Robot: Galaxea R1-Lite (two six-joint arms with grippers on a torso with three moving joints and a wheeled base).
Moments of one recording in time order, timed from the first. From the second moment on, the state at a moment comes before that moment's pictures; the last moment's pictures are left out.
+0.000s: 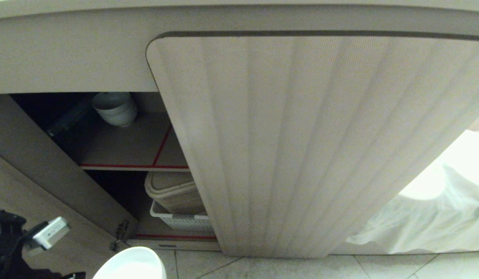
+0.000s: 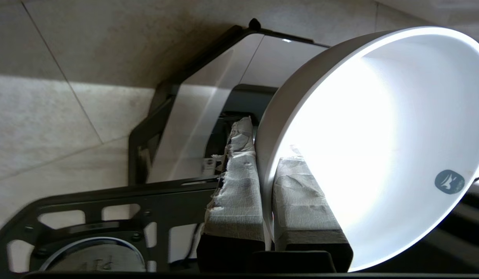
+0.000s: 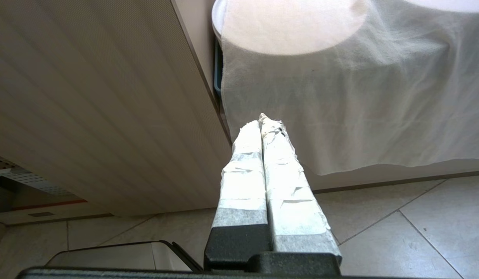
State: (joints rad) left arm -0.29 1.06 -0.48 0.37 -0.21 -0.55; right arm 0.01 0.00 0.00 -0.01 -0.05 0.19
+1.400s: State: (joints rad) left arm -0.37 0.97 -0.44 0.44 -0.20 -0.51; right arm 0.01 0.00 0.00 -0.01 -0.05 0.19
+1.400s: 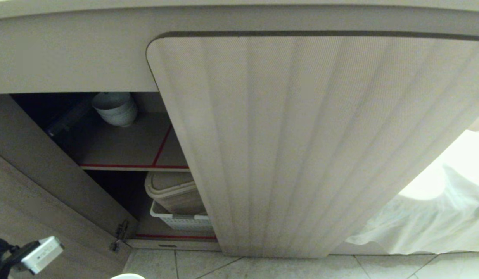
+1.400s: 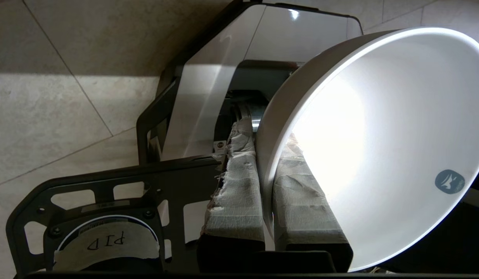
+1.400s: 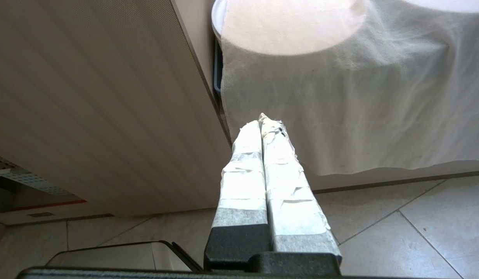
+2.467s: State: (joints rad) left arm -0.38 0.93 -0.44 0.48 -0.19 -0.51; right arm 0.01 0.00 0.00 -0.01 -0.05 0.19
